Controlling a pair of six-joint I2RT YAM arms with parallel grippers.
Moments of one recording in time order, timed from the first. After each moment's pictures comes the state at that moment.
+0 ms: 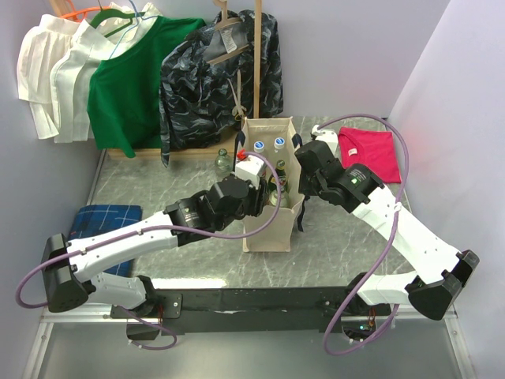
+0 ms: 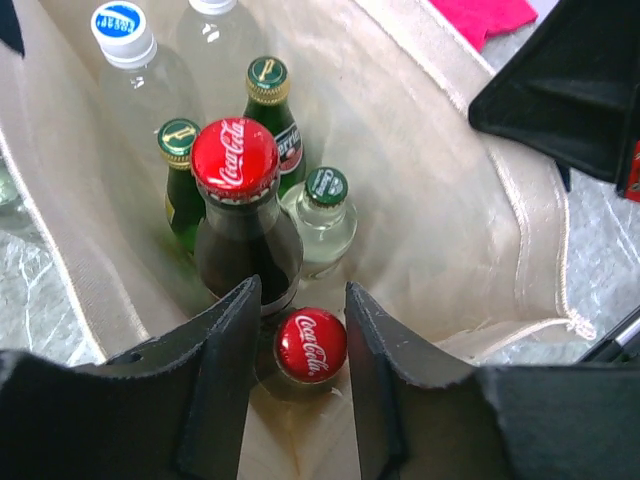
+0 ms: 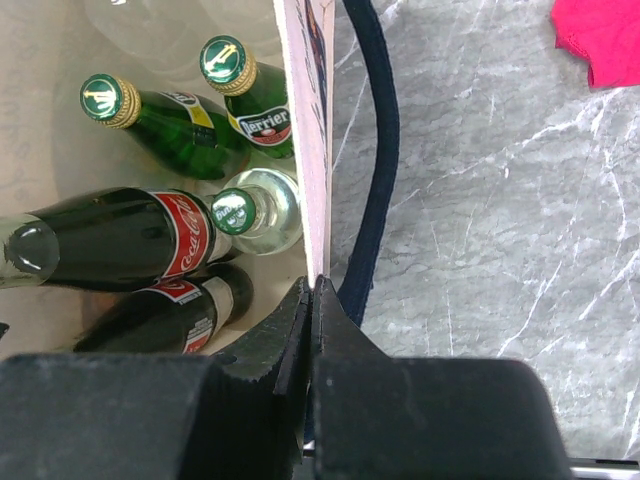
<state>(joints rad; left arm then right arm) -1.09 1.27 1.13 -0.24 -0.43 -0.33 0.72 1.24 1.39 -0.99 0.47 0.60</state>
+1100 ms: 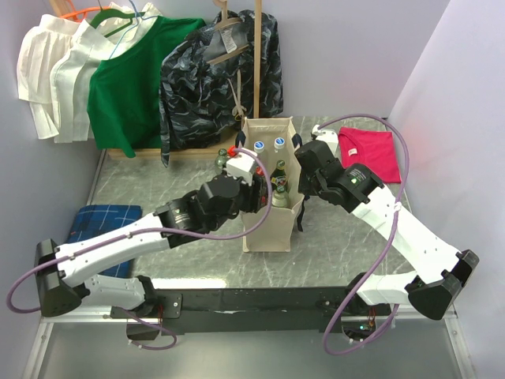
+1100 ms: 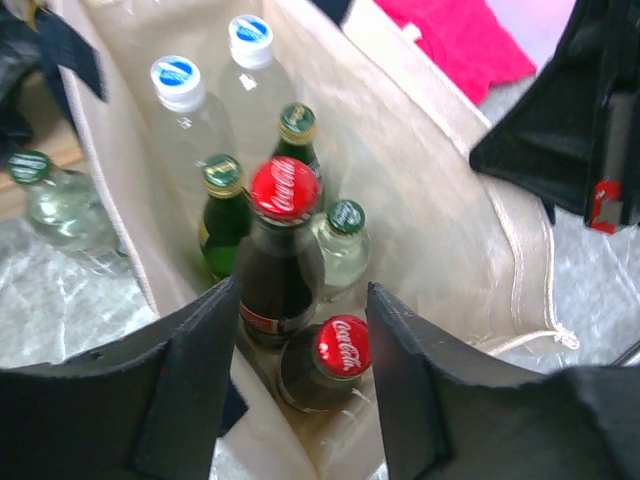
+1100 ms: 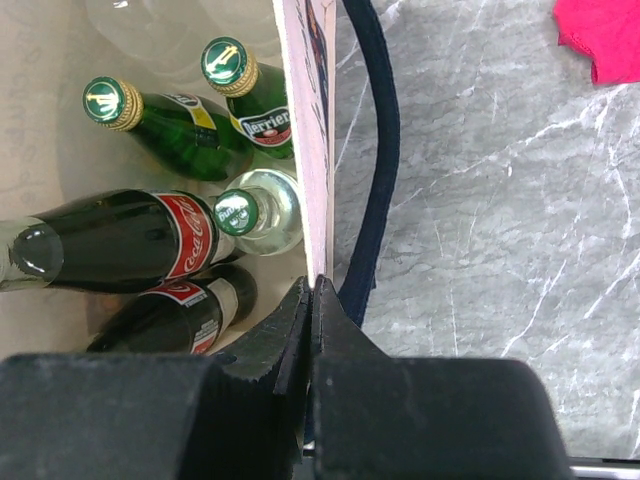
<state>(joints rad) -1.10 1.22 1.13 -0.22 -0.48 -0.30 0.72 1.24 1.39 -0.99 0.47 0.61</state>
